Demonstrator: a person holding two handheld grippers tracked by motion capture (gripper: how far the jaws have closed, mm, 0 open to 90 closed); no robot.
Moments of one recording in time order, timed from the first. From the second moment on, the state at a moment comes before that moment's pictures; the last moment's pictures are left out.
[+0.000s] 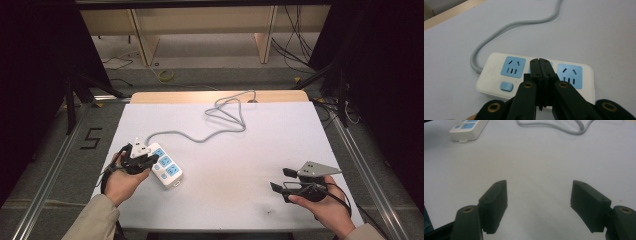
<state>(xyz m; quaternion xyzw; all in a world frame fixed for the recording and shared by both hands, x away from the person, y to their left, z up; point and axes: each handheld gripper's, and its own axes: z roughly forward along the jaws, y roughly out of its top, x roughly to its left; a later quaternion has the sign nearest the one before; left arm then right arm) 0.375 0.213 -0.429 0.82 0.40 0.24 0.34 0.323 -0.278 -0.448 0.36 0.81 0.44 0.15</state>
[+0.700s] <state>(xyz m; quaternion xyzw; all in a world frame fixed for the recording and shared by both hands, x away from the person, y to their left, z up) 0.390 0.227 -0.434 0.81 0.43 0.25 0.32 0.323 -0.278 -0.449 0.36 0.81 0.44 0.15</state>
